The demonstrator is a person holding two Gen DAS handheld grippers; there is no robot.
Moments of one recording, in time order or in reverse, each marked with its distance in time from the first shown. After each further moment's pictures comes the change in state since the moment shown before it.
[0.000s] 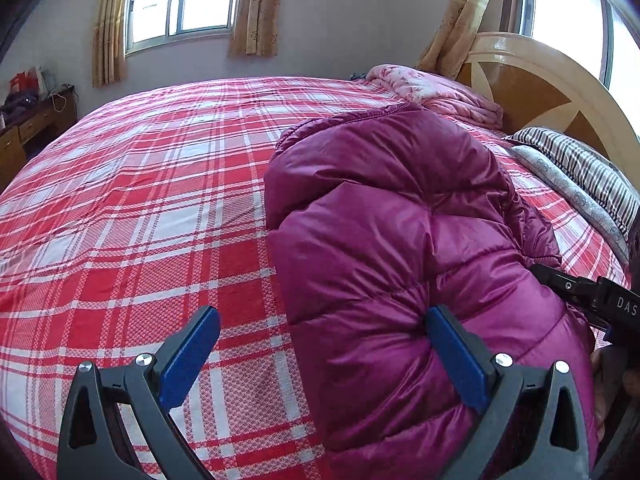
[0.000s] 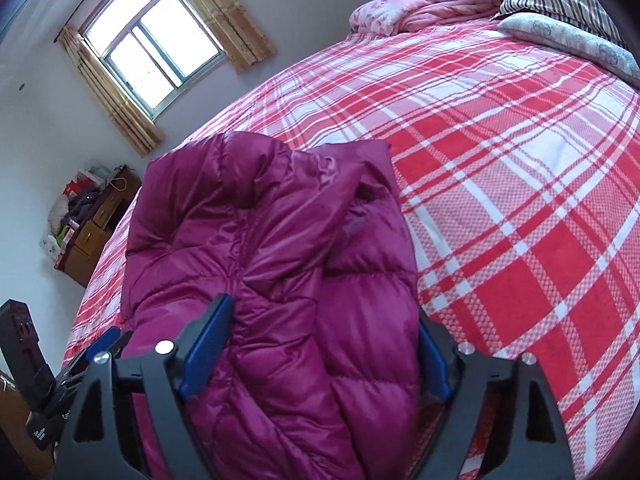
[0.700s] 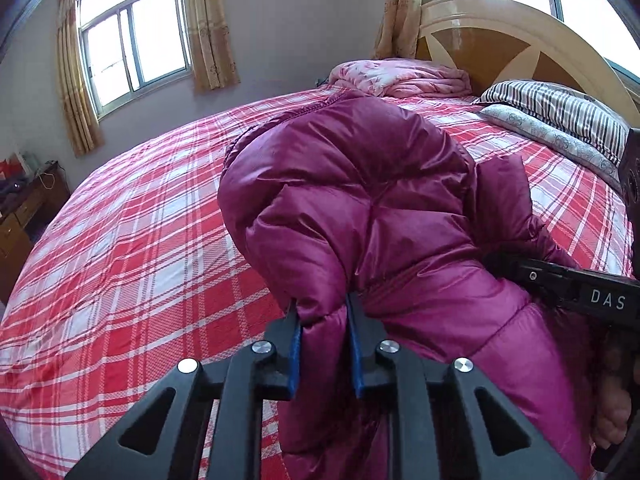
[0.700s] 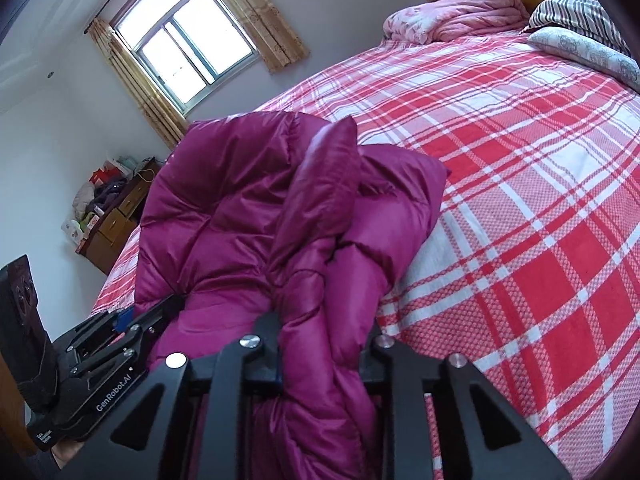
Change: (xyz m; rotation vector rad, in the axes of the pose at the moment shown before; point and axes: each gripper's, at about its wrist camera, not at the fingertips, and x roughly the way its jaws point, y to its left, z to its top) left arm -0.031 -0.051 0.010 0.259 -0.036 0.059; right arm -0.014 0.035 -0.013 -0.071 -0.009 0.073
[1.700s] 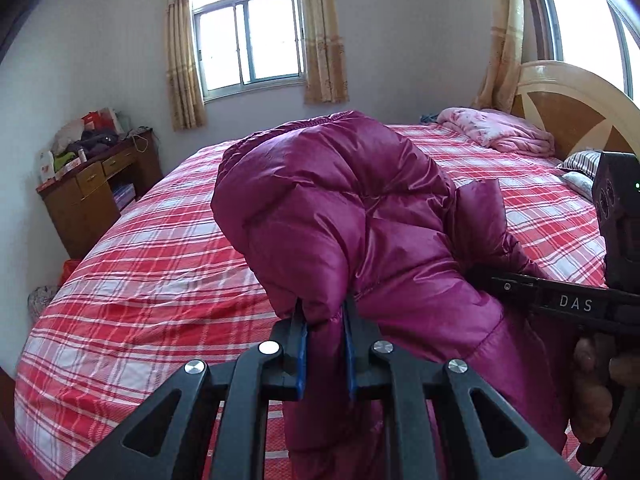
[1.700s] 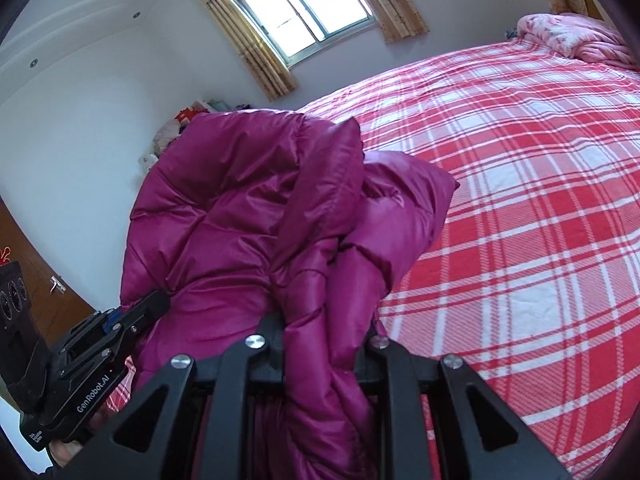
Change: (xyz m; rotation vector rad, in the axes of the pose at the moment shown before) left arm -0.144 0.183 -0.072 -0.229 -0.079 0.244; right arm 0.088 0.187 -0.009 -0.216 0.121 0.292
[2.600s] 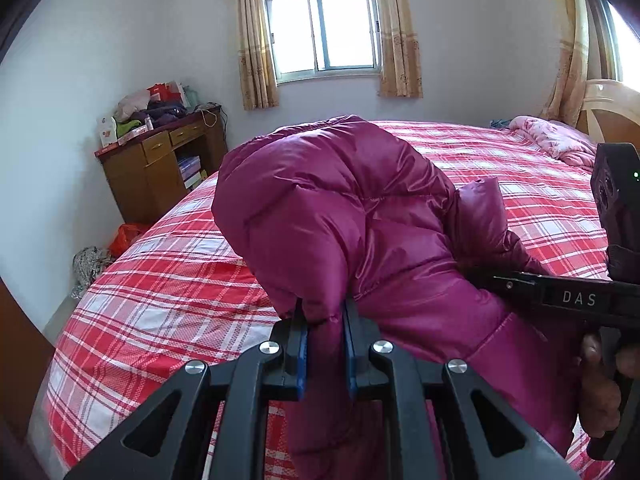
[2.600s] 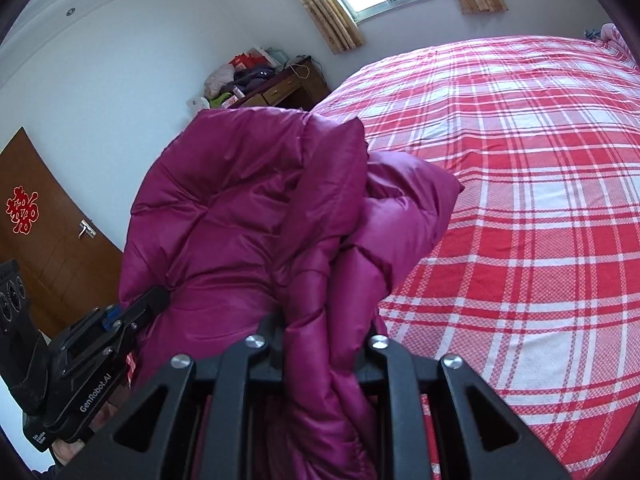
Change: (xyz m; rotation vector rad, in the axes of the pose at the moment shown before) left arm -0.022 0.125 -0.041 -0.106 0.034 0.195; right arm 0.120 0.081 -0.004 -0.123 0.155 0.140
